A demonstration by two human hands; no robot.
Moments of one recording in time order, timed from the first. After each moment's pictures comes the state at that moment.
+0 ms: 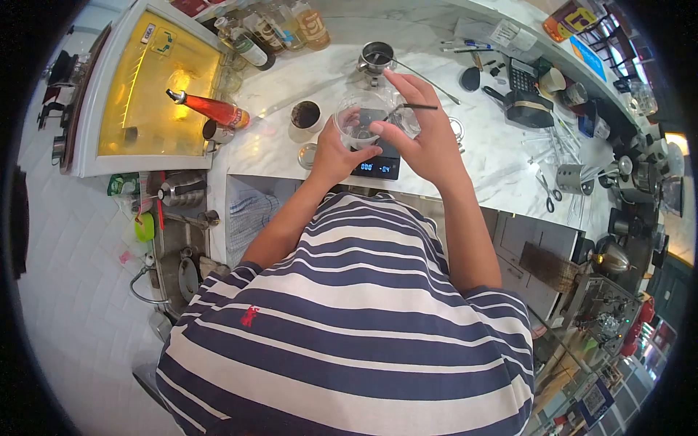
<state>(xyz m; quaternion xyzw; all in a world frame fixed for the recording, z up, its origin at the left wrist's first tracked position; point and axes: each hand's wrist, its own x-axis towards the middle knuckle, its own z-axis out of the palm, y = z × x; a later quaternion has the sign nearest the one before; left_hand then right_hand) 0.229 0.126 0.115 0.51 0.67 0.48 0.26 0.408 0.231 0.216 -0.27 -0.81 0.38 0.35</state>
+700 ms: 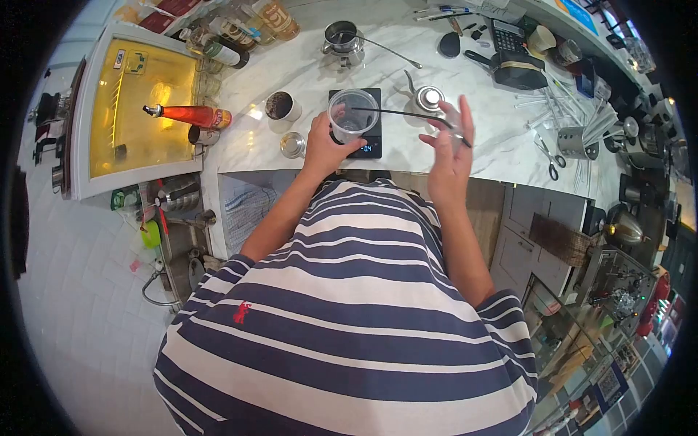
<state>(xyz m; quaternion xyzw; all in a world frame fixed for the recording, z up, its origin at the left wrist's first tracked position) 0.254 0.123 0.062 0.55 0.70 0.38 0.23 0.498 0.179 0.148 -0.40 -0.52 0.54 0.52</state>
